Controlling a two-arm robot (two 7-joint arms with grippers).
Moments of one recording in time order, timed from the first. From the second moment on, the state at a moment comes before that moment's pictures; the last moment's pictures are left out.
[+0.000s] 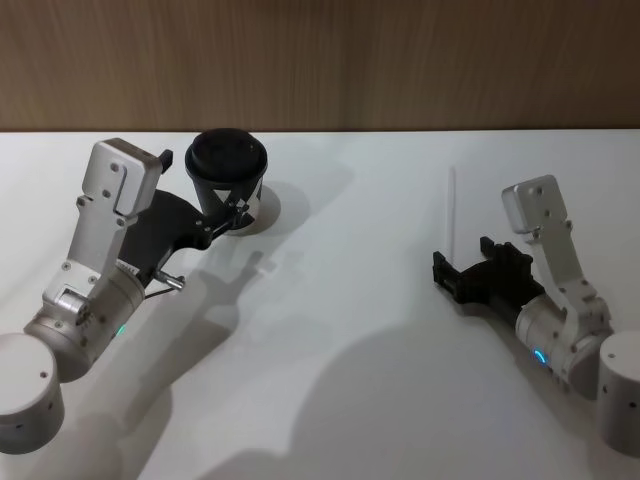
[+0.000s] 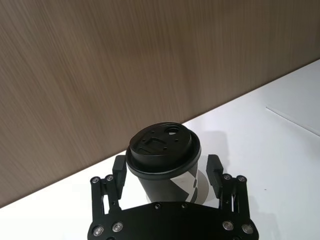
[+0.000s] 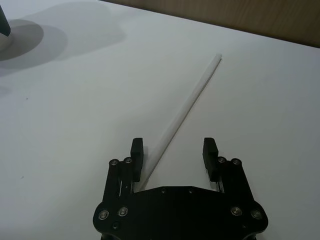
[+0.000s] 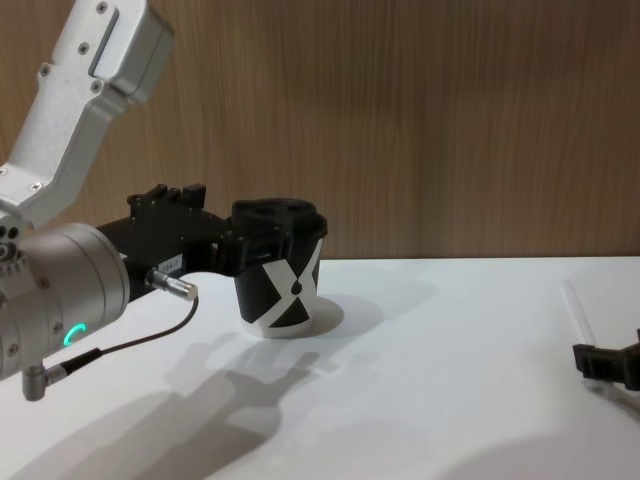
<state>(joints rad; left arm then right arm) -0.24 0.38 0.45 -1.63 -0.20 0.01 -0.01 0.10 0.31 -0.20 -1.64 0.15 0.43 0.11</state>
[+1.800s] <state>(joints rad) -0.24 0.38 0.45 -1.63 -0.20 0.01 -0.01 0.08 0.28 -0.13 -1.64 0.14 0.43 0.12</state>
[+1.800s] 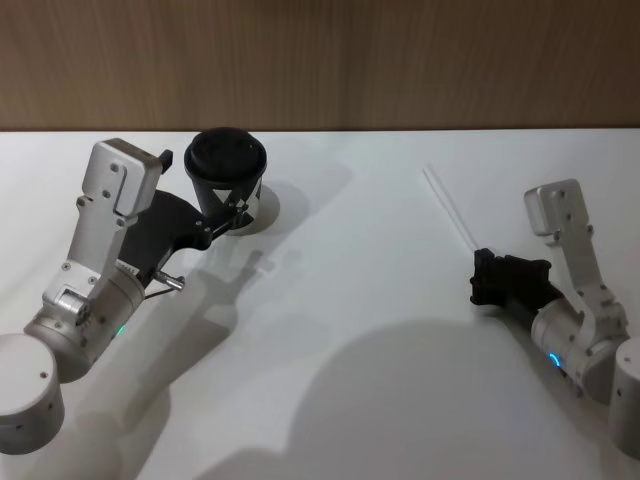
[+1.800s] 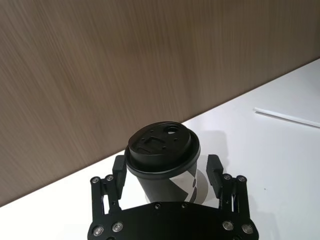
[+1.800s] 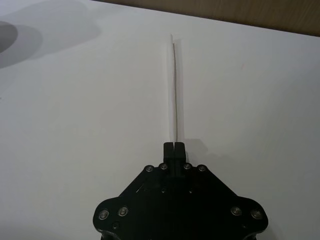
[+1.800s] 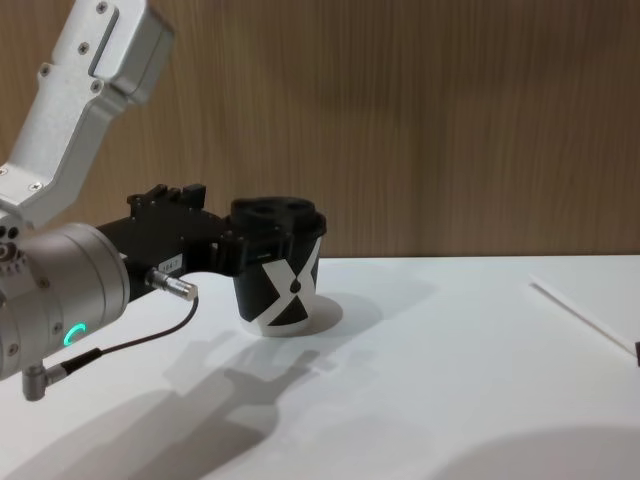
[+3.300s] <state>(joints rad) -0.24 0.38 0.45 -1.63 -0.20 0.01 -0.01 0.07 0.32 -0.05 -1.82 0.42 -0.01 0.47</state>
